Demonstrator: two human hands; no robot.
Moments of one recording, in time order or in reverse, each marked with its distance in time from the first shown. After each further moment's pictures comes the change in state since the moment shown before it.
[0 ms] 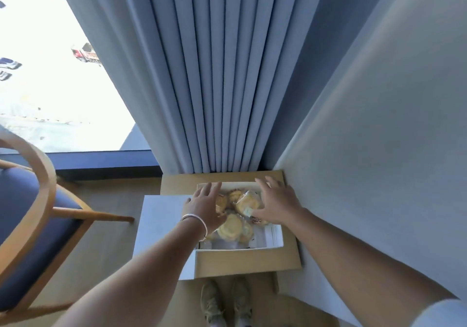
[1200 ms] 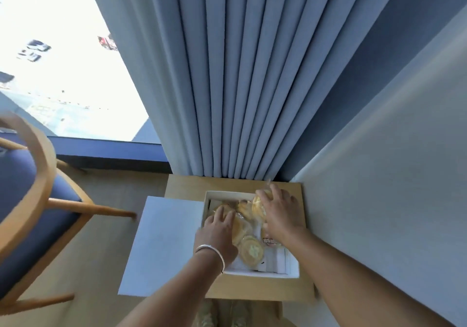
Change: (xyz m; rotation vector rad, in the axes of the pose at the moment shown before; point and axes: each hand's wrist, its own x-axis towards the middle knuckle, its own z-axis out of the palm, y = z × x) left_hand 0.014 0.002 0.055 0.008 -0.069 -0.108; right_hand 0.062 -0.018 0.035 -0.215 0.071 -0.065
